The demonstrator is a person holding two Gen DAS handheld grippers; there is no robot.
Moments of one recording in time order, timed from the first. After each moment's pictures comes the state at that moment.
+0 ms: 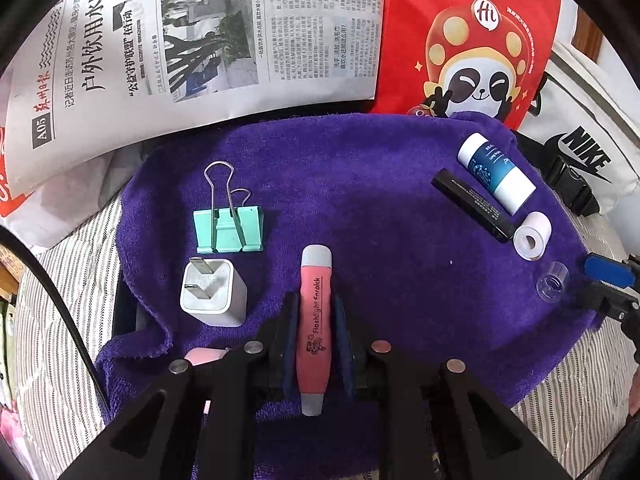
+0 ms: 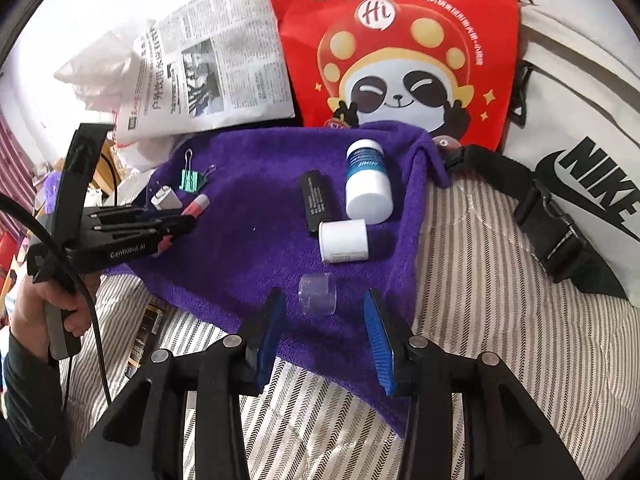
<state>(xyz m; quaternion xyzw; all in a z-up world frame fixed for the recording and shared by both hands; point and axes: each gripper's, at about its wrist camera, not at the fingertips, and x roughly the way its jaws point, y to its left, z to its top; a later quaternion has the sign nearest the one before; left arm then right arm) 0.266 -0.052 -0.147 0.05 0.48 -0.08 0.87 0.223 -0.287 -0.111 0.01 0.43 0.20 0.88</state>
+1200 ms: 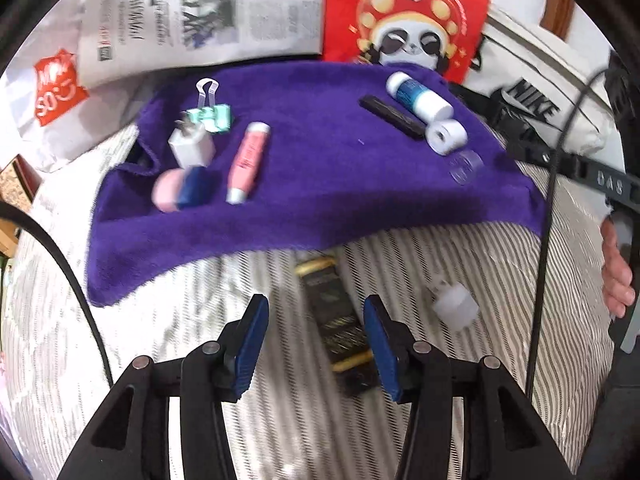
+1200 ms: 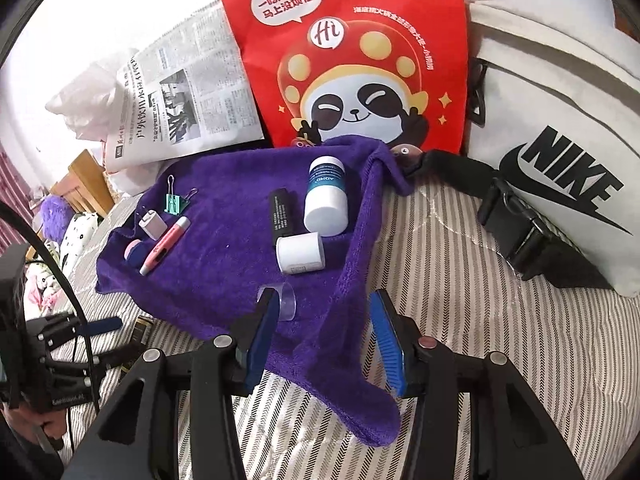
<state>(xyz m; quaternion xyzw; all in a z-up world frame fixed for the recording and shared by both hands) 0.148 -0.073 -0.150 0.03 0.50 -0.08 0.86 0.225 -0.320 -0.109 0.04 0.42 0.18 0.89</state>
